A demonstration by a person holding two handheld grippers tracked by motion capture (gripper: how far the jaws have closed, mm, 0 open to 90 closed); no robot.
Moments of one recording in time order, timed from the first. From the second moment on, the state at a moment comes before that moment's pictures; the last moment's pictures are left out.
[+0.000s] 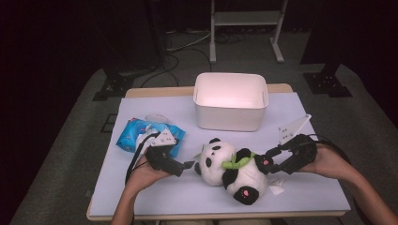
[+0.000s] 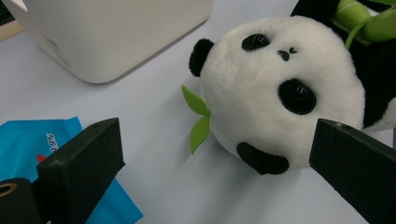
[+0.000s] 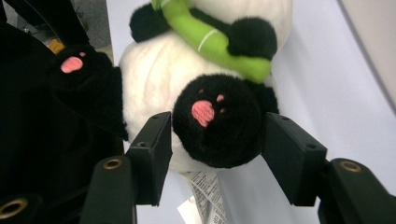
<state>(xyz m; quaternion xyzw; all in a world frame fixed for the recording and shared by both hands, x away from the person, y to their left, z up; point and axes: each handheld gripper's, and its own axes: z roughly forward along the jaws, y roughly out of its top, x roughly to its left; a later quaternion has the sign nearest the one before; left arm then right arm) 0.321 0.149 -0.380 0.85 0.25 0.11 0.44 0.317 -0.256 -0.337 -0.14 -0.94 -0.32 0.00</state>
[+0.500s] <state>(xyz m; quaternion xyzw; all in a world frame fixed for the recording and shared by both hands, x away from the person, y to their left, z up) 0.323 0.148 -0.381 0.86 0.25 0.11 0.44 0.333 -0.252 -0.352 -0.14 -0.94 -0.31 -0.03</state>
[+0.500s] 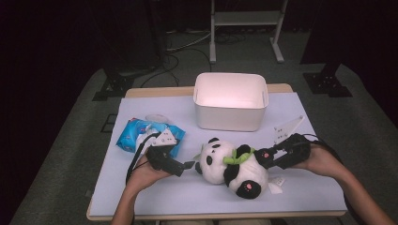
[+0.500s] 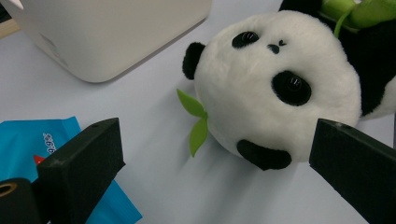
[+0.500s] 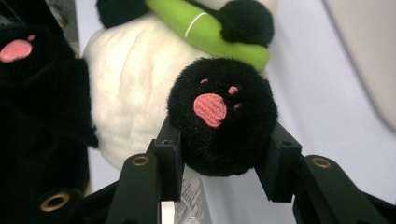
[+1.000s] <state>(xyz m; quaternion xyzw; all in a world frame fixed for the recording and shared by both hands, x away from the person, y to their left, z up) 0.323 0.152 -0.382 0.85 0.25 0.11 0.44 0.377 -0.251 -0.352 -0.13 -0.95 -0.30 -0.02</state>
